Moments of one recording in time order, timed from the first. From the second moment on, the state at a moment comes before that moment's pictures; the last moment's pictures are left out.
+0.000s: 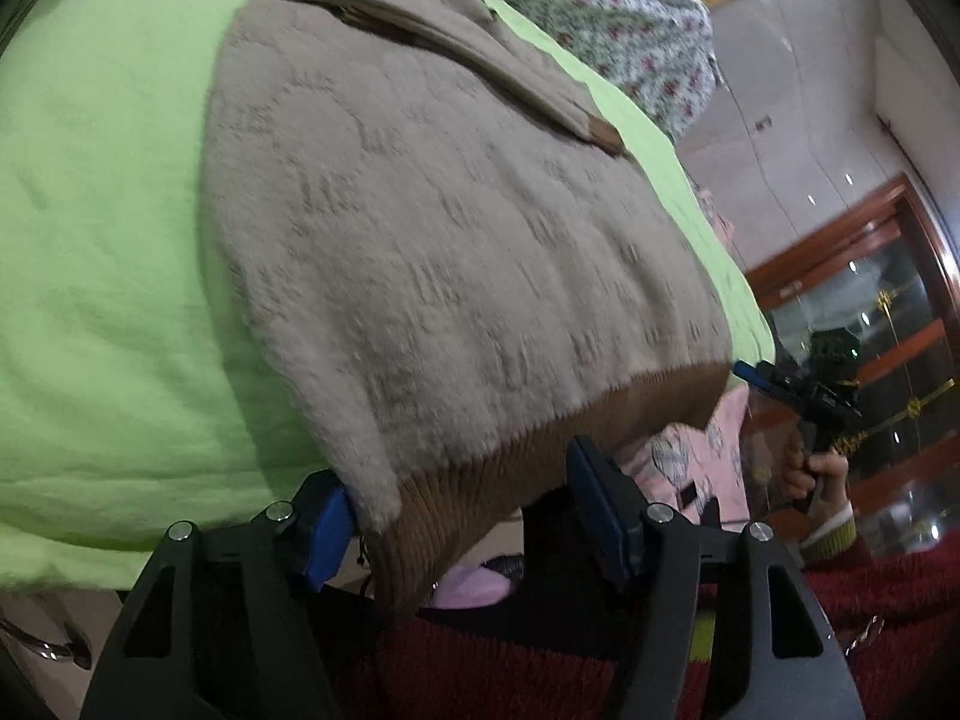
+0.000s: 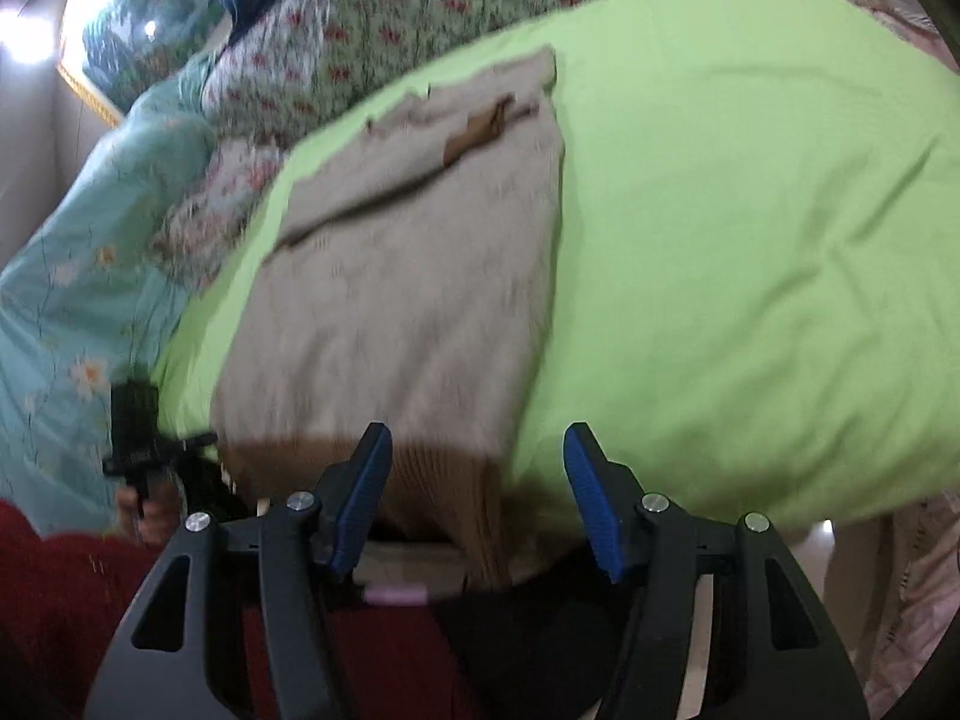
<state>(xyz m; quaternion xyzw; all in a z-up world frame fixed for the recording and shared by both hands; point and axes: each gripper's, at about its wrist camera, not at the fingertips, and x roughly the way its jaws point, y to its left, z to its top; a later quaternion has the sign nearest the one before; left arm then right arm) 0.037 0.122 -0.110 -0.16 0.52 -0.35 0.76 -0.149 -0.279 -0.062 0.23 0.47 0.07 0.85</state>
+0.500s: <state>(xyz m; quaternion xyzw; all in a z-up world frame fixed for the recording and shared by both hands) 0.029 0.107 -0.138 -0.09 0.56 -0.36 0.74 -0.135 -0.244 -0.103 0.22 0.49 0.15 0.83</state>
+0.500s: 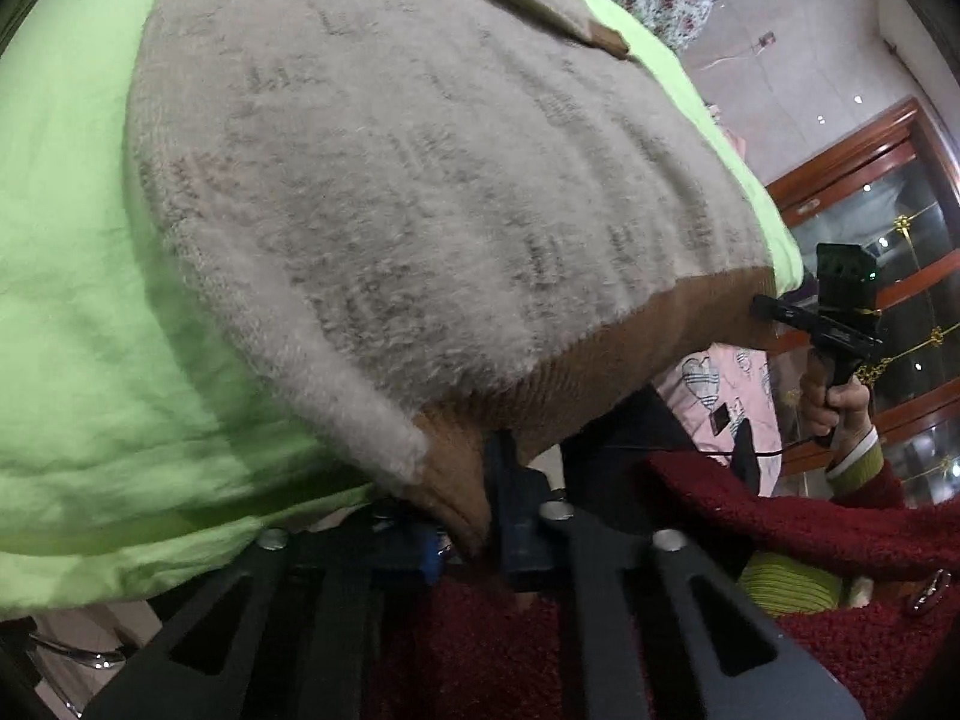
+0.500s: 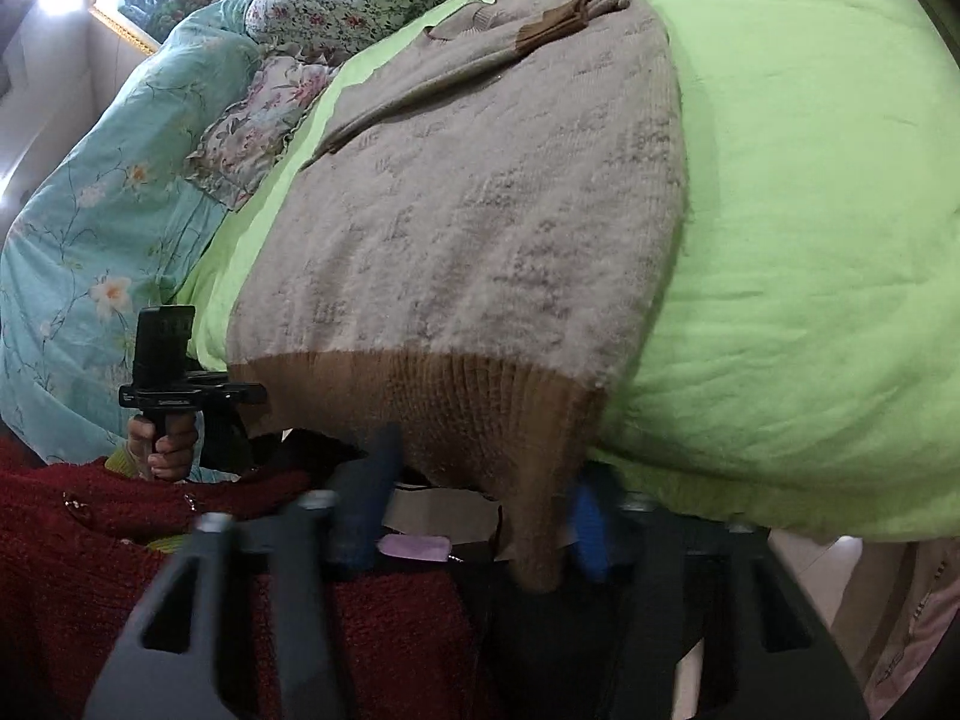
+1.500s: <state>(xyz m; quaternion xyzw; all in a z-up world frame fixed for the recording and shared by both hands) 0.111 0.161 0.043 -0.22 0.28 -0.32 0.88 -0.052 -0.311 0.020 0.36 0.22 0.17 0.89</state>
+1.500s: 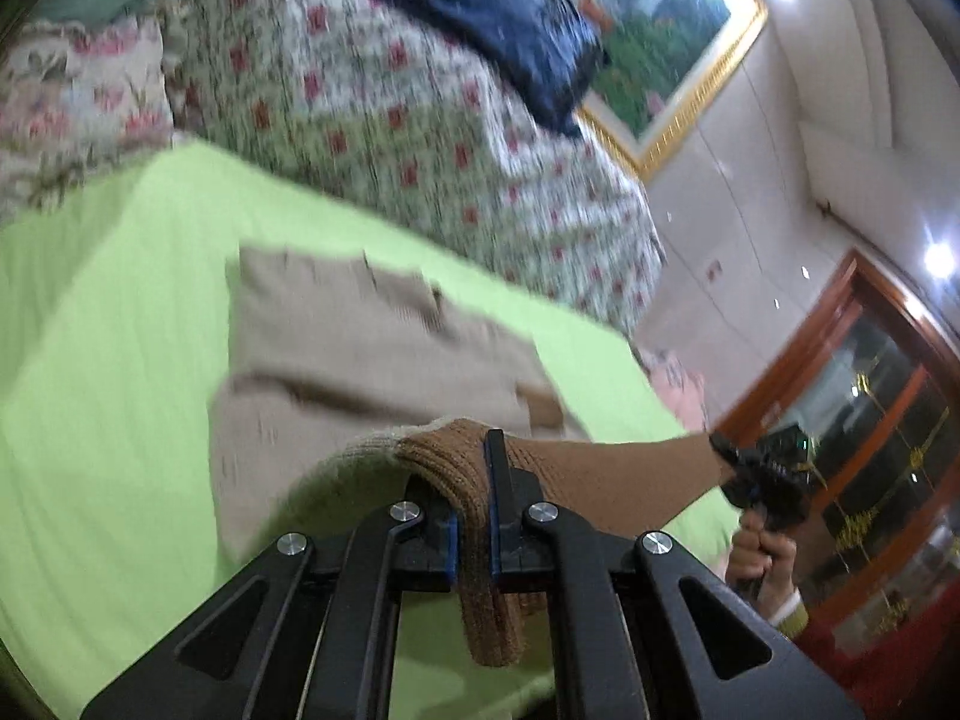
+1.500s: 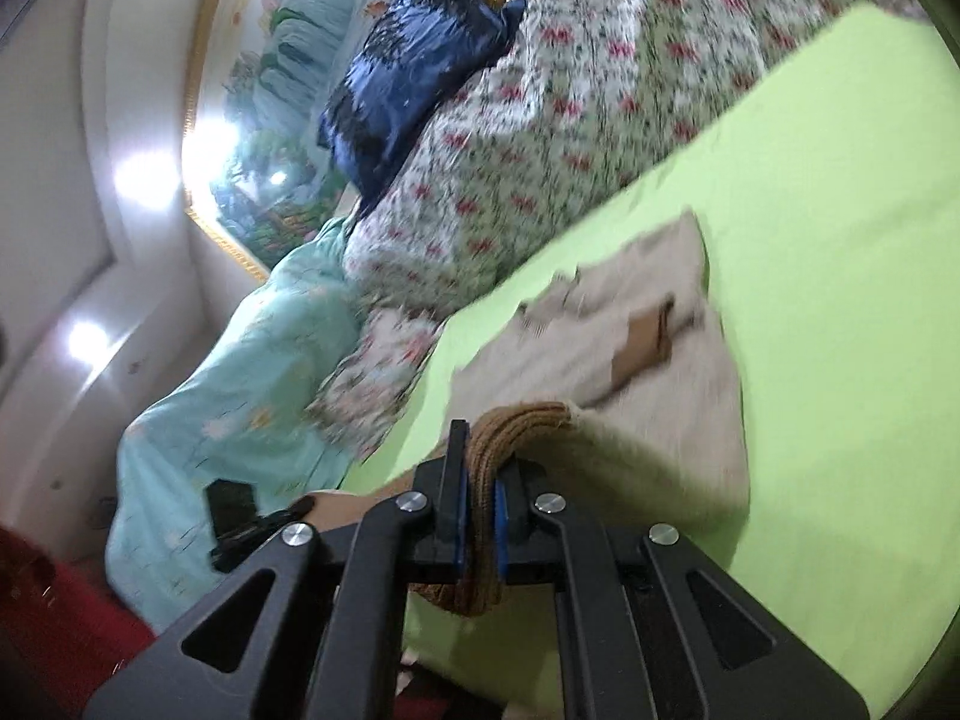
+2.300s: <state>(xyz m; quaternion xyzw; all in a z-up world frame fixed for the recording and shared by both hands) 0.362 0.133 -0.029 -0.24 0.40 -0.20 0.86 0.215 -0.357 -0.031 0.33 0.35 0.01 0.88</state>
